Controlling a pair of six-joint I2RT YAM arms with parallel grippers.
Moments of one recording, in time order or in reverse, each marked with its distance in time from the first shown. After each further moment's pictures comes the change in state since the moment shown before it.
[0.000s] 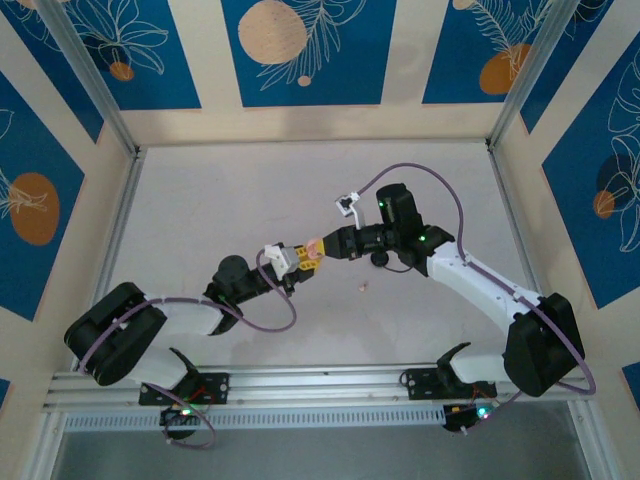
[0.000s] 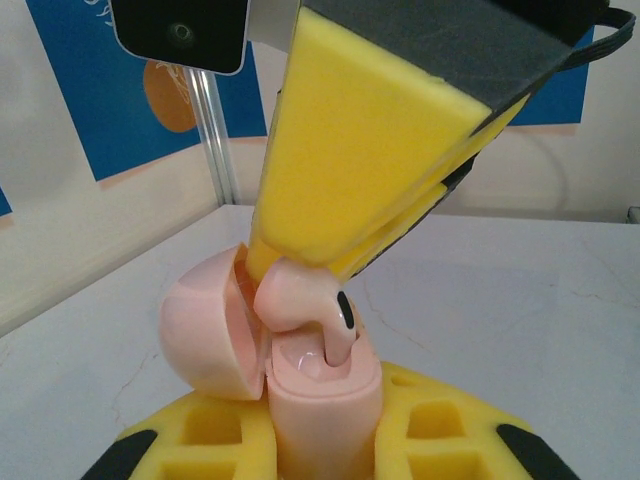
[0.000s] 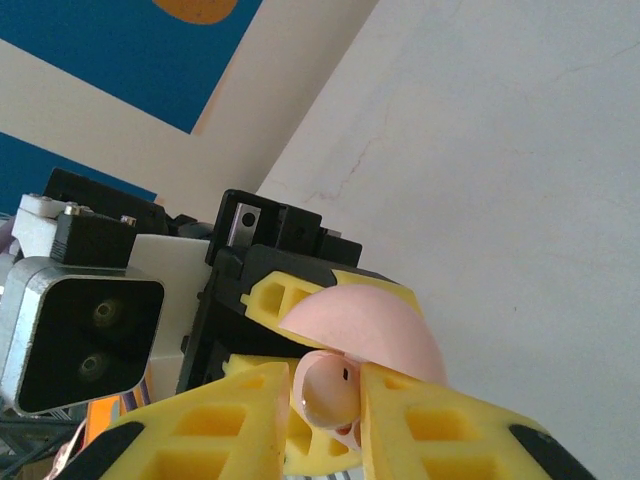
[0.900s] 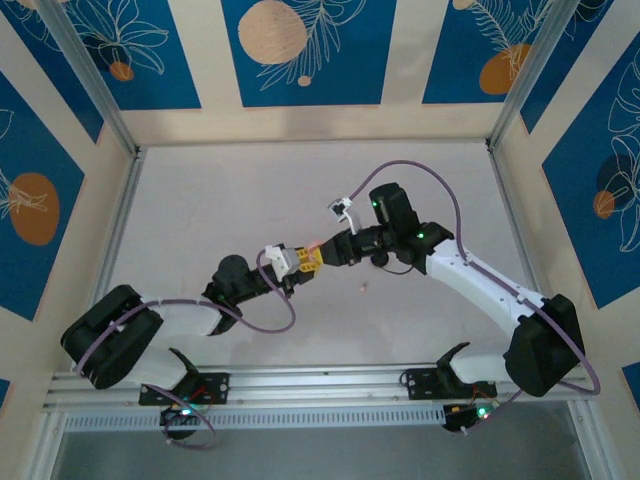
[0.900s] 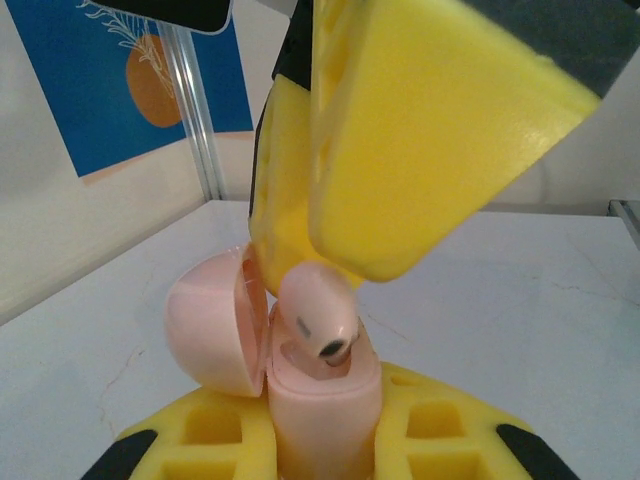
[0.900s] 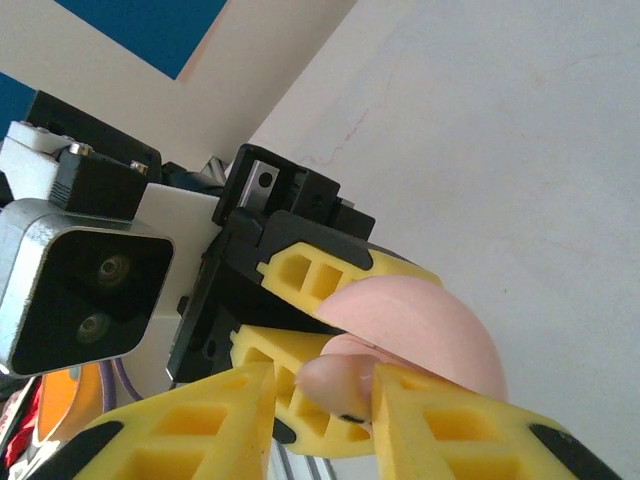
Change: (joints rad) left arm 0.000 -0.026 0.001 -0.043 0.026 0.003; right arm 0.037 -0.012 0.062 -0.158 0.043 -0.161
